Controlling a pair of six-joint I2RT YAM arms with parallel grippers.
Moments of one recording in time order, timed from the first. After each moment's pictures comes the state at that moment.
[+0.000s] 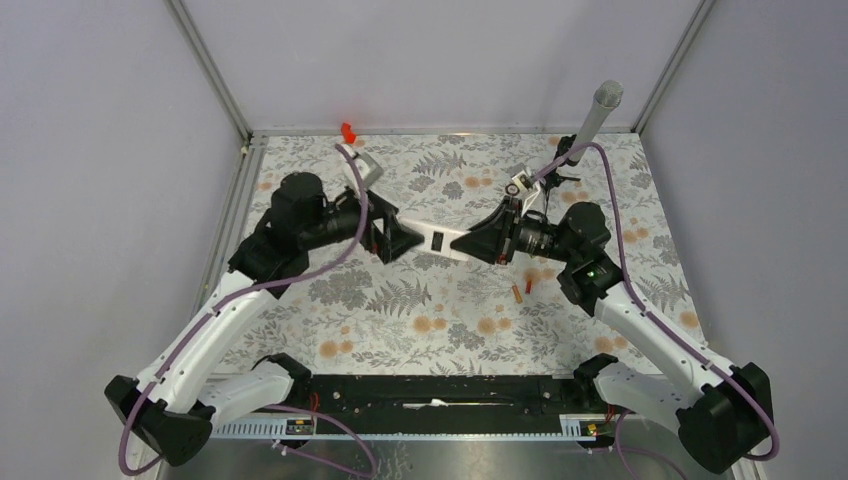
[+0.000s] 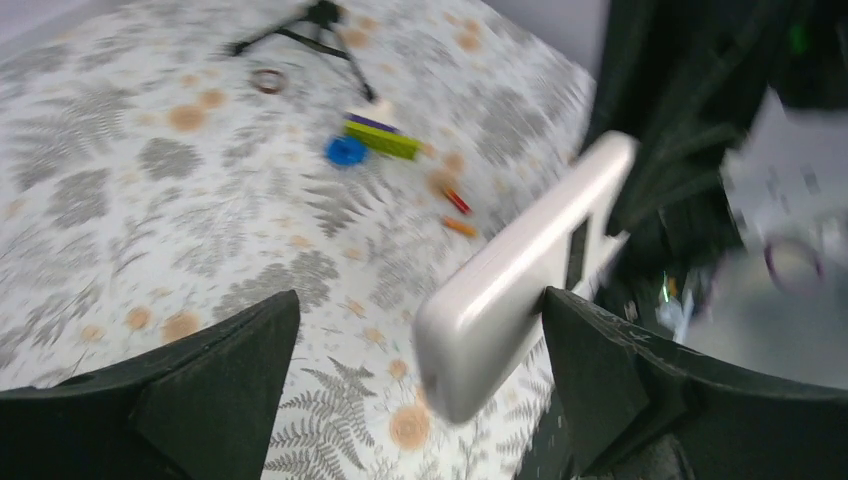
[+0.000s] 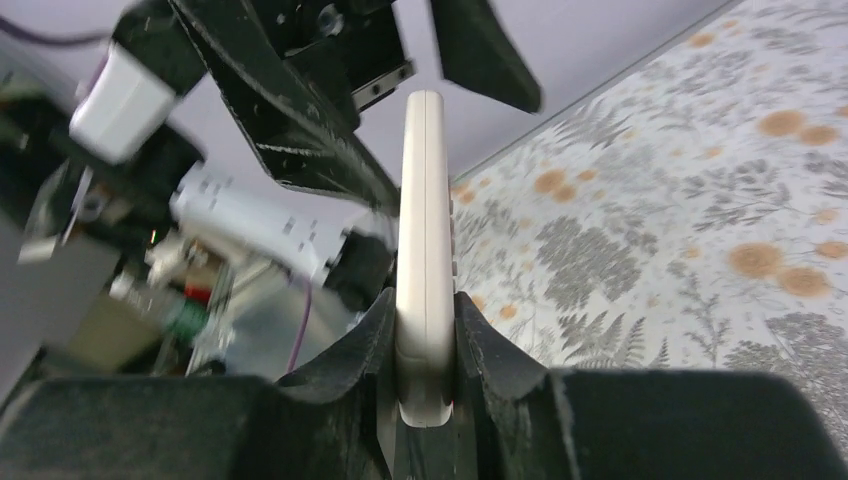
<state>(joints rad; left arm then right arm) -0.59 1.02 1.13 -0.40 0.55 -0.07 0.53 1.00 0.75 0.36 -0.87 0.63</state>
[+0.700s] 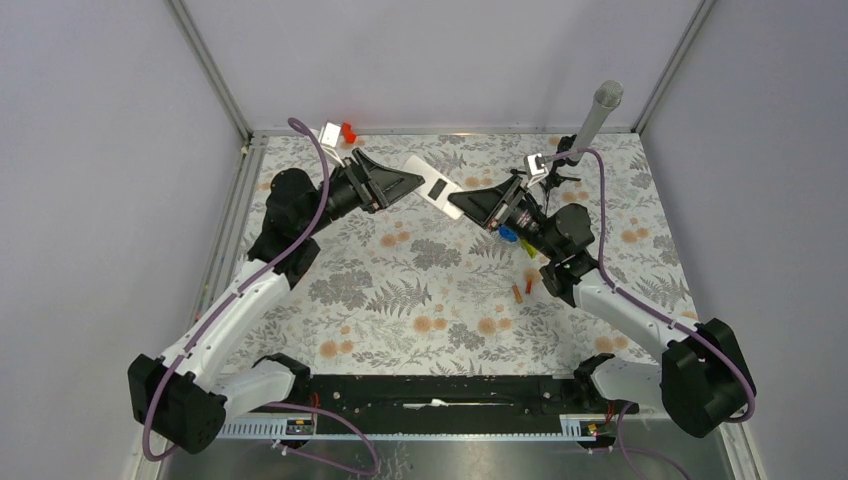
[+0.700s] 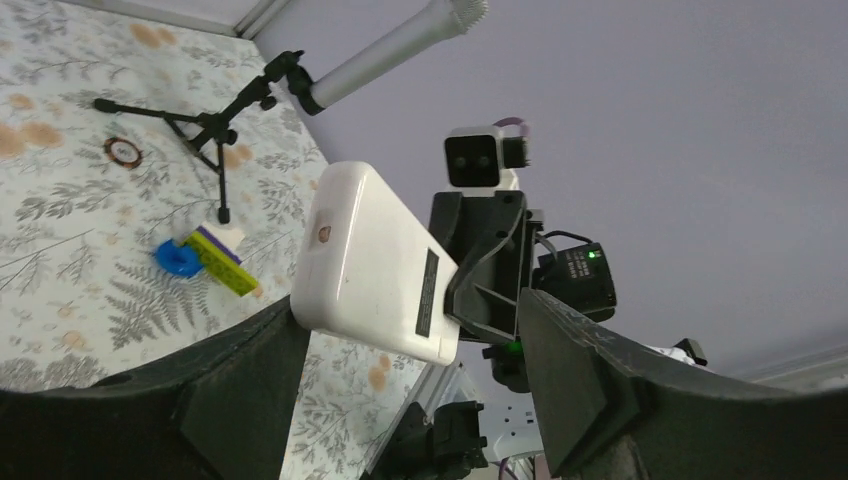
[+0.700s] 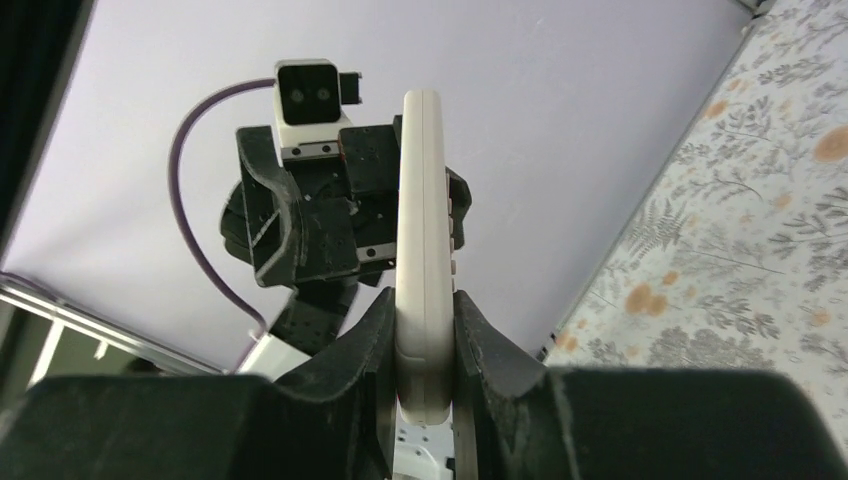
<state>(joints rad) -0.44 1.08 0.97 0.20 0.50 -0.95 0.53 1.19 0.67 0.82 -0.43 1.24</state>
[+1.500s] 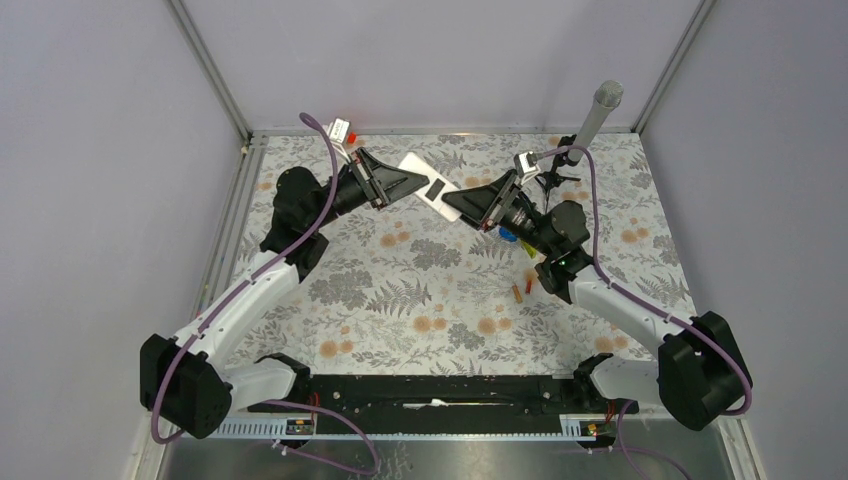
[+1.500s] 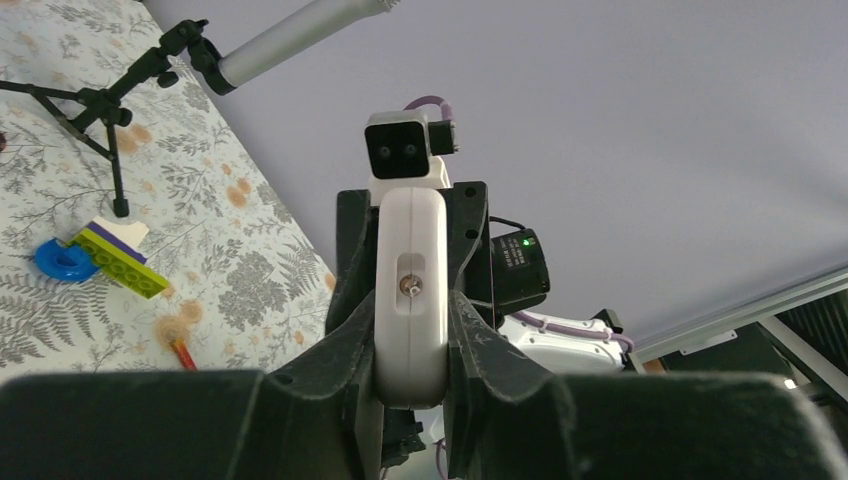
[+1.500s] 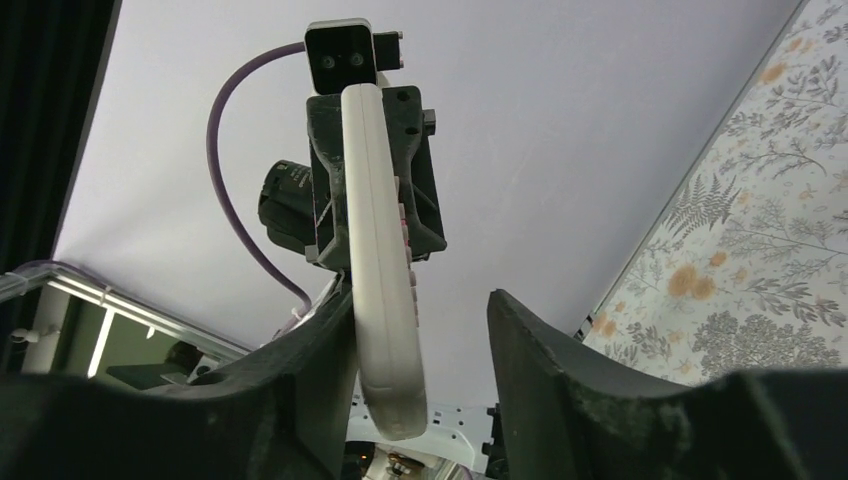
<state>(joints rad) -0.45 1.17 0.95 0.44 0.63 -1.16 0.55 1.24 0.70 0.86 -0.46 1.35</state>
